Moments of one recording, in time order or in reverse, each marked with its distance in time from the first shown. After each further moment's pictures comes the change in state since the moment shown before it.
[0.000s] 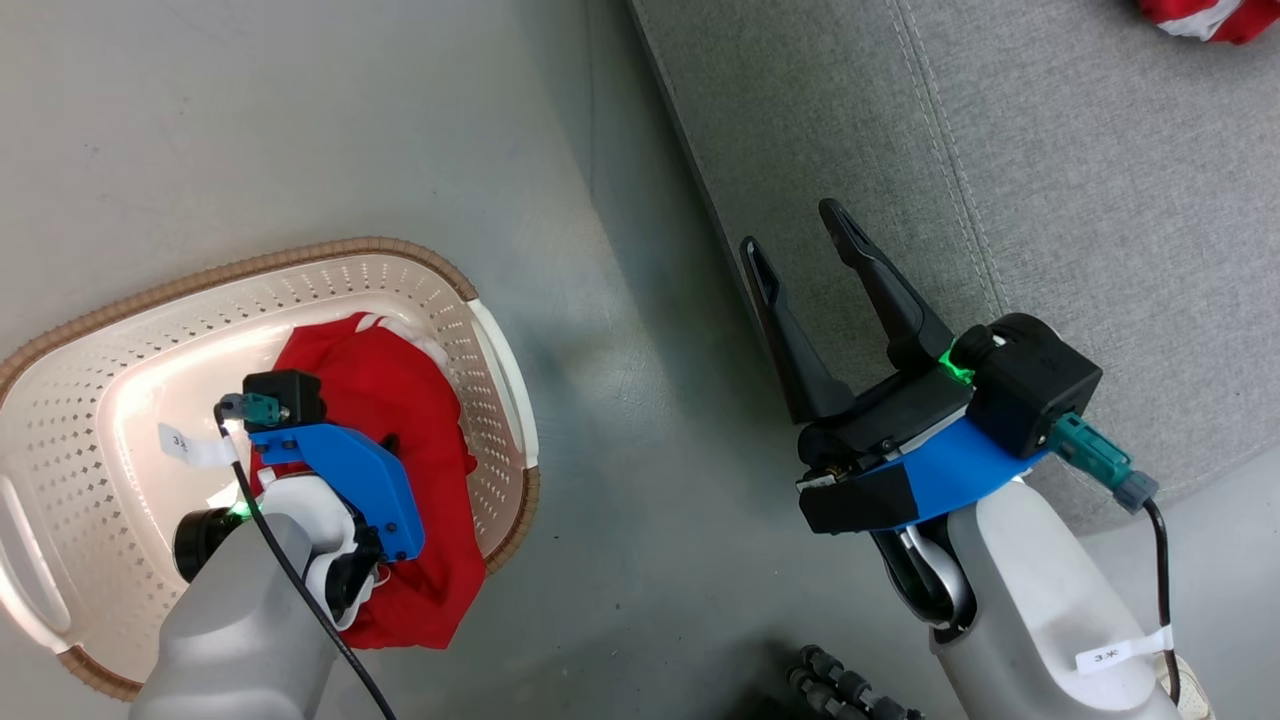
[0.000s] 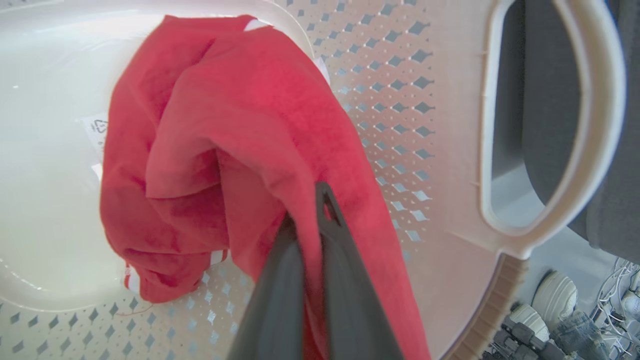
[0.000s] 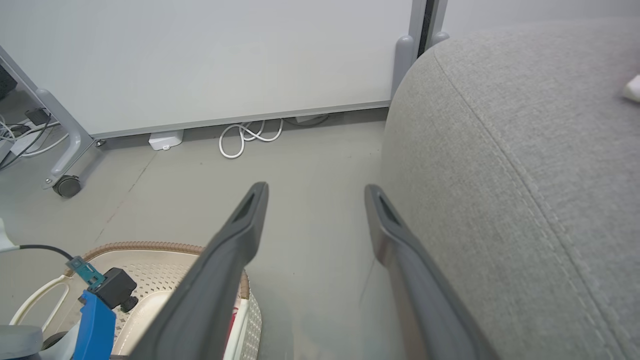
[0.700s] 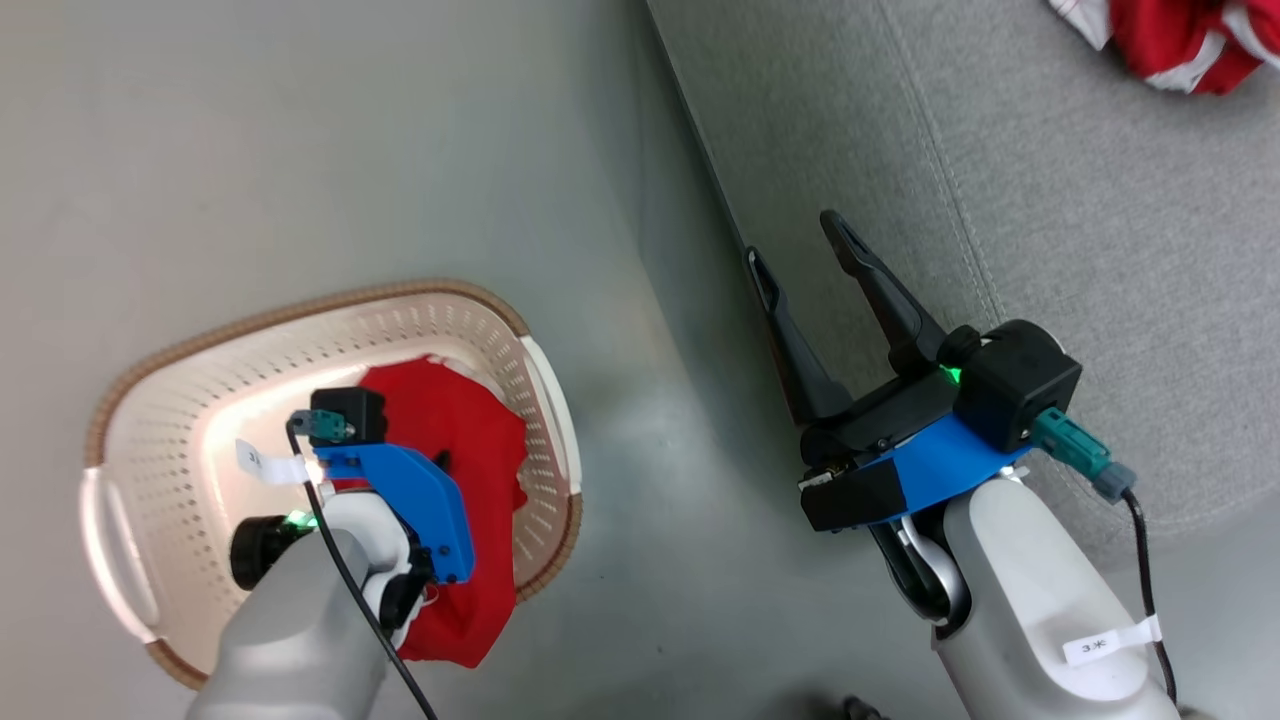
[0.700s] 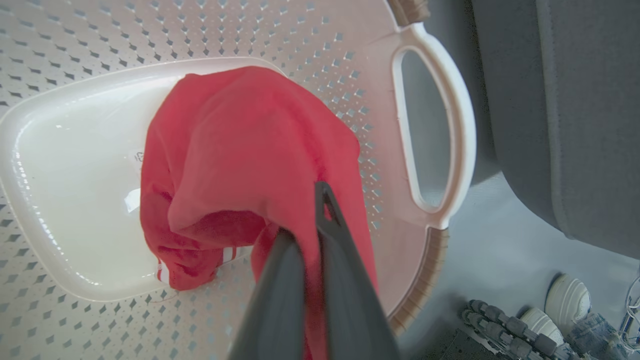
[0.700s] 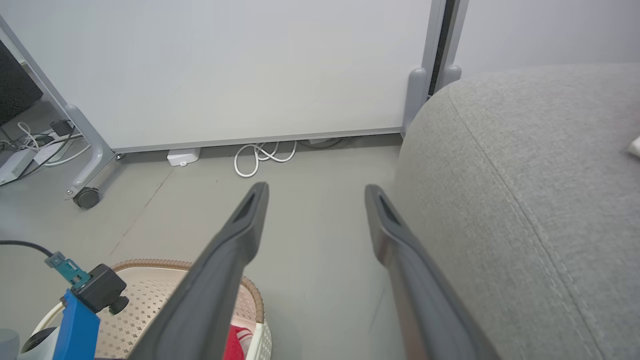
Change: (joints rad) left arm 0.006 -0.057 -0.066 0.025 0.012 0.000 -0.033; right arm -0.012 0.001 -0.009 0.065 -0.030 0.000 -0.003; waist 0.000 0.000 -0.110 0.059
